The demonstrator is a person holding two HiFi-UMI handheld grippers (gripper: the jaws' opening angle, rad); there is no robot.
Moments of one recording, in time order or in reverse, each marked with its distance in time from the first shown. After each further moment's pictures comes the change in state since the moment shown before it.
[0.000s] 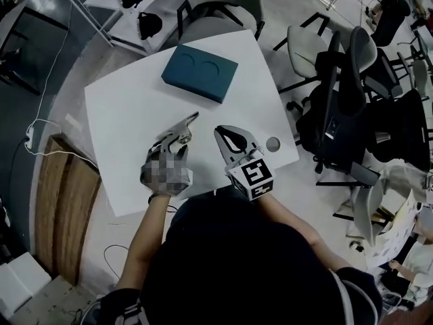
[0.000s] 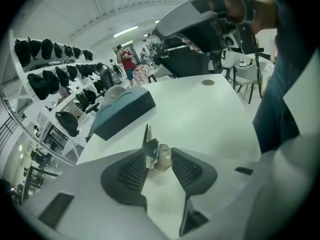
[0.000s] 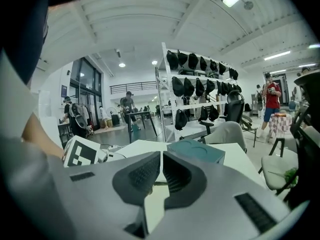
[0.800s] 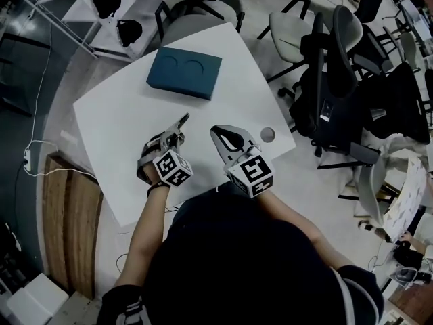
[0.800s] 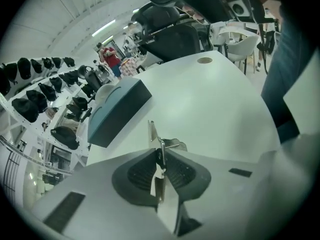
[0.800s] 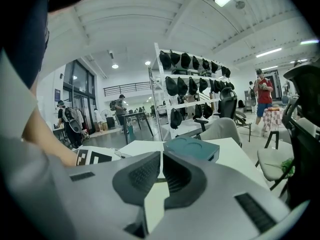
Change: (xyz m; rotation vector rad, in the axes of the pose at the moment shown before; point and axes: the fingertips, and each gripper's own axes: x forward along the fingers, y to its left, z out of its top) left arm 0.038 0.014 -0.006 0.207 0.125 0.002; right arm -0.007 -0.009 -0.011 0.061 0.000 -0.048
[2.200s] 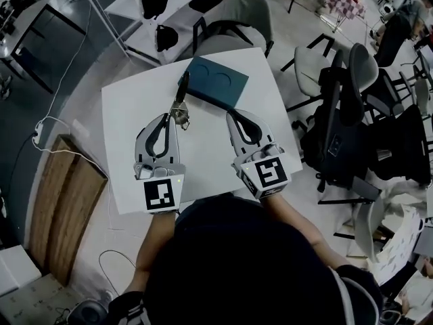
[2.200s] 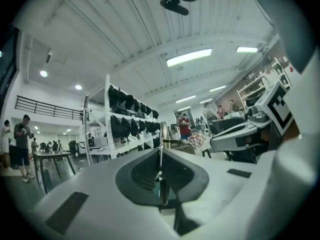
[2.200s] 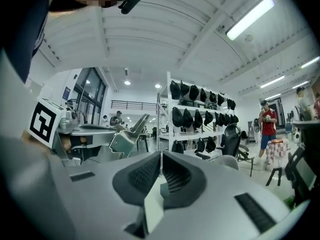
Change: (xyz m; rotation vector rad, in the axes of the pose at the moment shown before) left arm -0.283 0.137 0.069 -0.695 -0.854 0.642; right arm -0.020 0.023 0.120 -0.155 -0.300 -0.013
